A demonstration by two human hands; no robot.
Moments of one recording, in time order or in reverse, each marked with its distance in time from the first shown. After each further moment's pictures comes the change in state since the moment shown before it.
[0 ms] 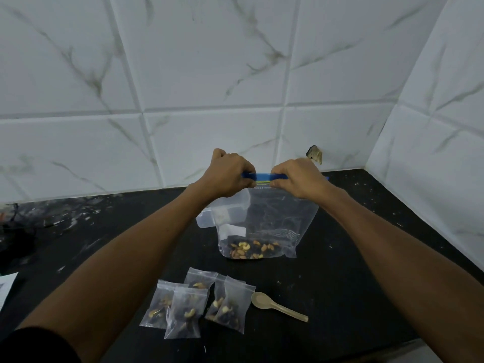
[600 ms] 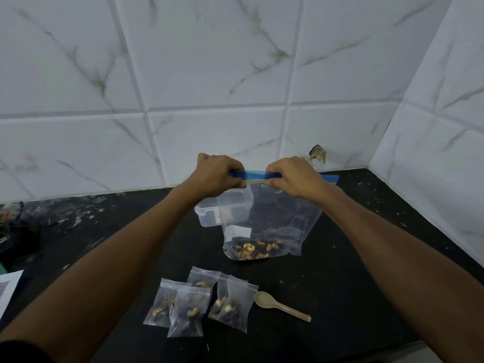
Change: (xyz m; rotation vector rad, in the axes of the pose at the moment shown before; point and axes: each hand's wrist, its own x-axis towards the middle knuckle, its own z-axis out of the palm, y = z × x) left_hand -0.019 -0.027 -0.006 -0.104 -0.004 -0.101; right_hand 0.008 -0.015 0.000 0.007 -0.046 0.000
